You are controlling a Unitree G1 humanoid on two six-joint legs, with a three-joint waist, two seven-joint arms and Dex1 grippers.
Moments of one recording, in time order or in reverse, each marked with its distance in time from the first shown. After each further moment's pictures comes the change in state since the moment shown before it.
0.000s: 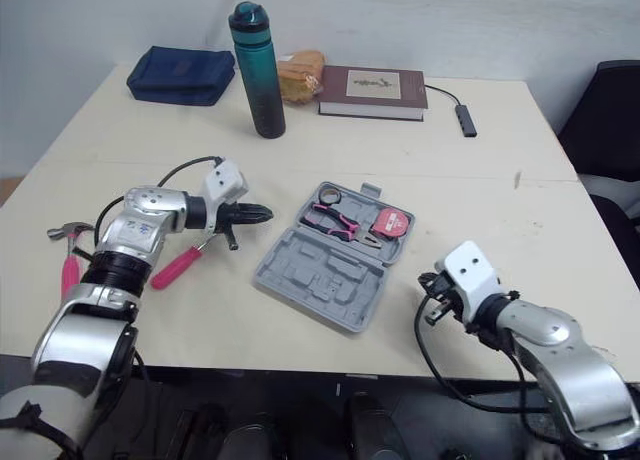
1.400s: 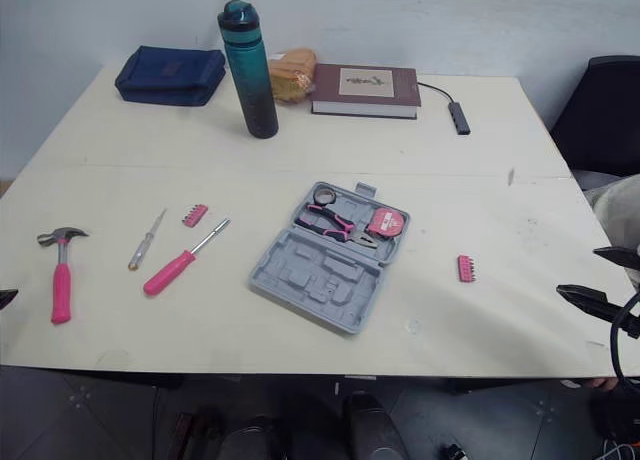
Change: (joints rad) left arm 0.766 0.717 0.679 0.228 -0.272 -0.142 -0.094; right arm 0.208 -0.385 -0.648 0.625 0.047 -0.475 0.712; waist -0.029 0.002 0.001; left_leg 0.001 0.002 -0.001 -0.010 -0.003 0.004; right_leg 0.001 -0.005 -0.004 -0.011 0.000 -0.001
